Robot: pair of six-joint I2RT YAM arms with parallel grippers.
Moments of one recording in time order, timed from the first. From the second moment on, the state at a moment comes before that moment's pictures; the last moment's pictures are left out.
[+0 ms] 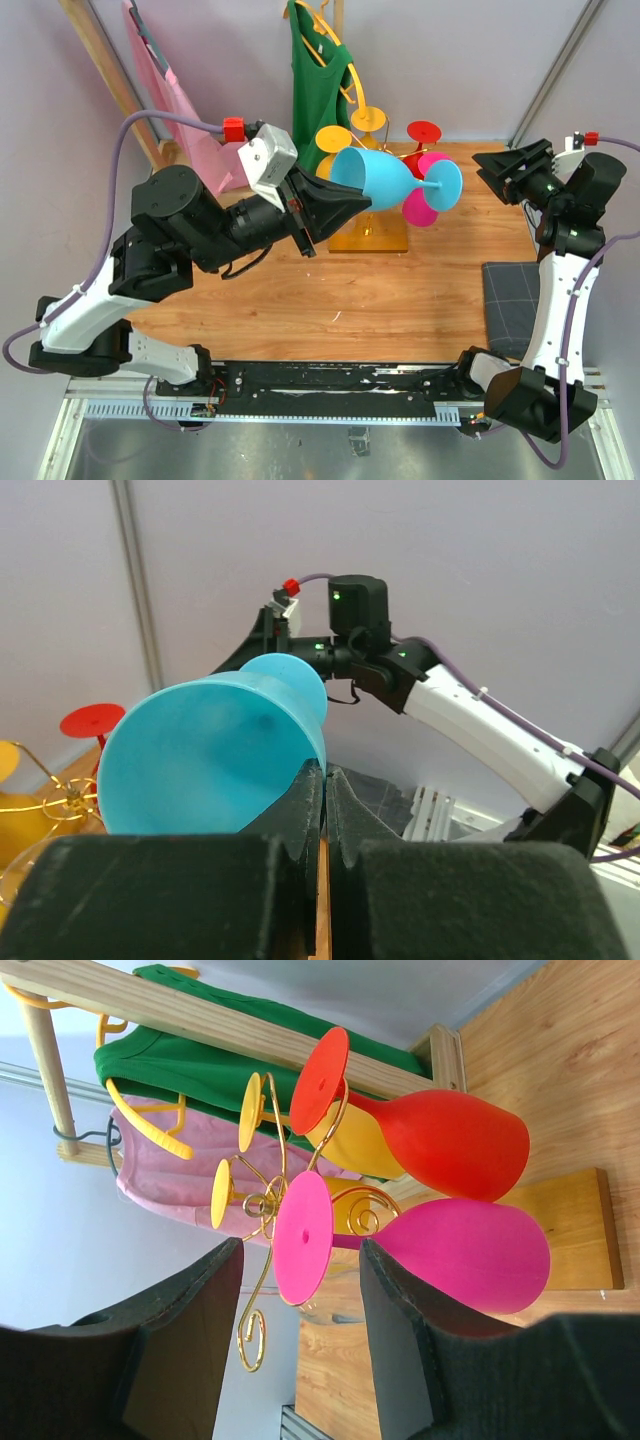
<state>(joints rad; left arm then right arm) -1.35 1.27 1.94 -0.45 -0.18 -0.08 -0.38 1.08 1.21 -0.33 -0.79 0.97</state>
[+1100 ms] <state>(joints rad) -0.31 1.25 1.62 0.03 0.71 -0.62 -0.38 1.08 1.24 -0.30 -0.80 0.95</state>
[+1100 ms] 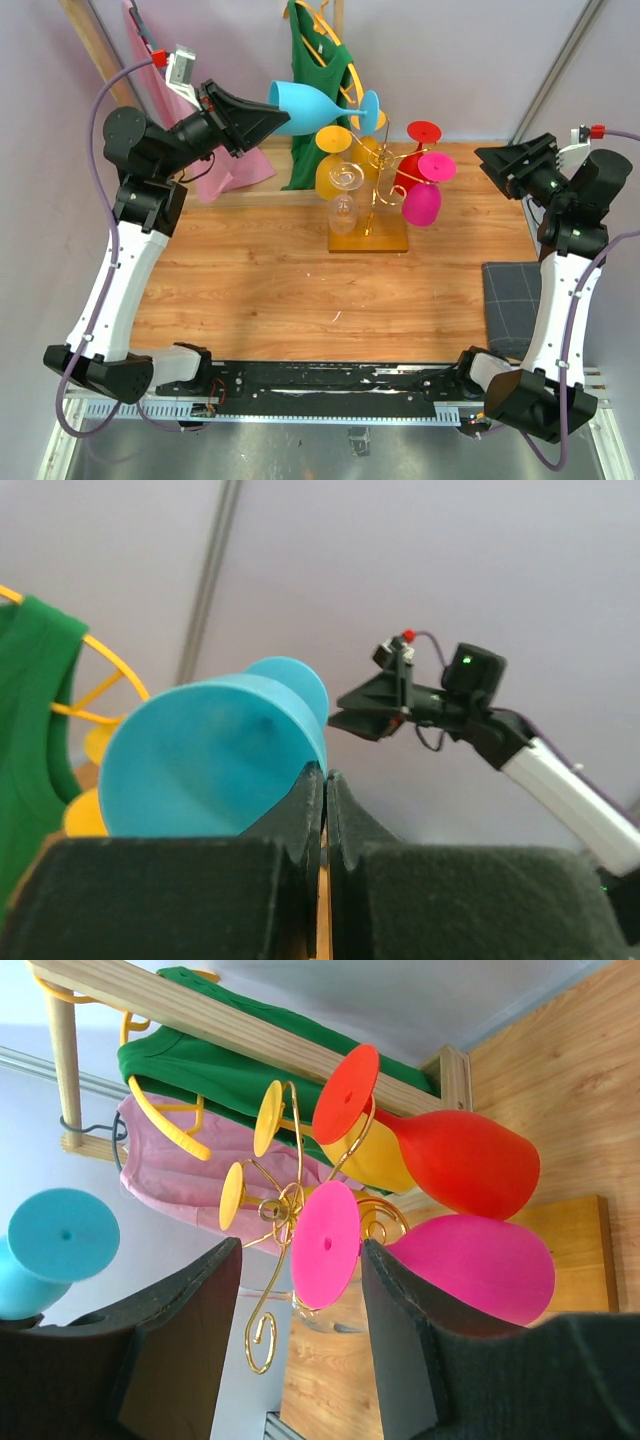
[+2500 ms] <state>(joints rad) -0.09 1.55 1.42 1.52 0.76 -2.10 0.24 1.42 1.46 1.01 -0.89 1.59</state>
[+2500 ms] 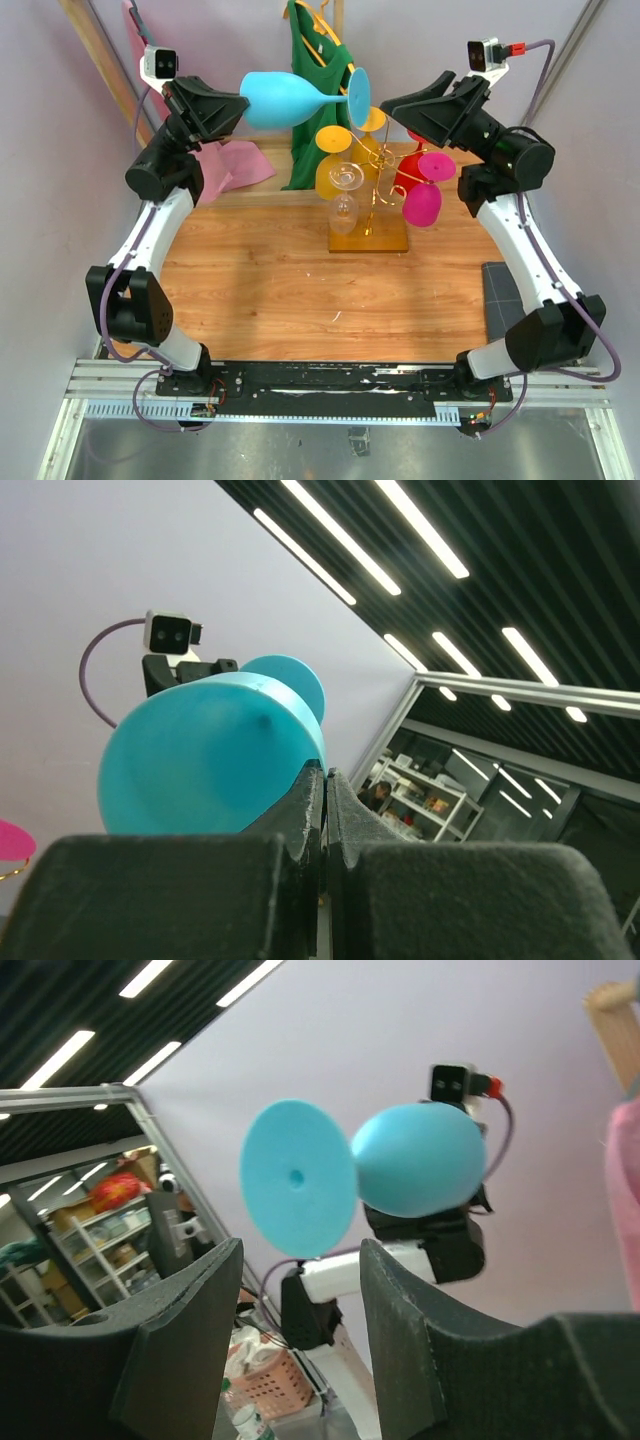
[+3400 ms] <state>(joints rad) -0.09 1.46 1.34 1.52 0.67 -2.10 0.45 1.65 1.72 1.26 -0.80 1.80</state>
